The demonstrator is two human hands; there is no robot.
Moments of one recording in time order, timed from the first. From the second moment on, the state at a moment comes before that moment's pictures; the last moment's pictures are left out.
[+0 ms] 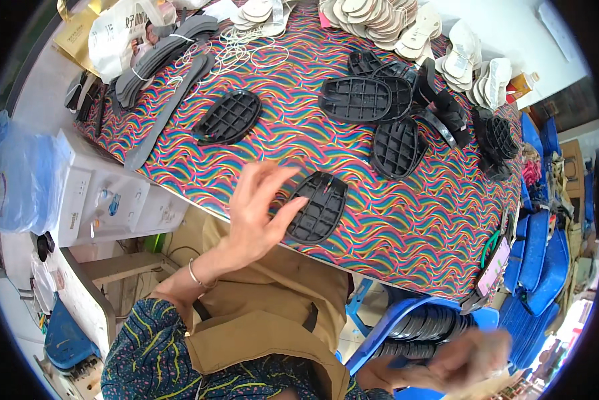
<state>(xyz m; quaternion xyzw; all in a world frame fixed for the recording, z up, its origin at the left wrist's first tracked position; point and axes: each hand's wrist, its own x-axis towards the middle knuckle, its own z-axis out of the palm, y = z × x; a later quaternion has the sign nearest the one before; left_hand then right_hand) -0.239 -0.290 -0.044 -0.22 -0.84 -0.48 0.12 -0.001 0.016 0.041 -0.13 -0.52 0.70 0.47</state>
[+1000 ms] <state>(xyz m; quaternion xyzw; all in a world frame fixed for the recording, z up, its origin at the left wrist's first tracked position) -0.265 -0.244 -0.067 -0.12 -0.61 -0.69 -0.38 -0.160 -0.083 -0.063 -0.20 -0.85 0.48 0.08</state>
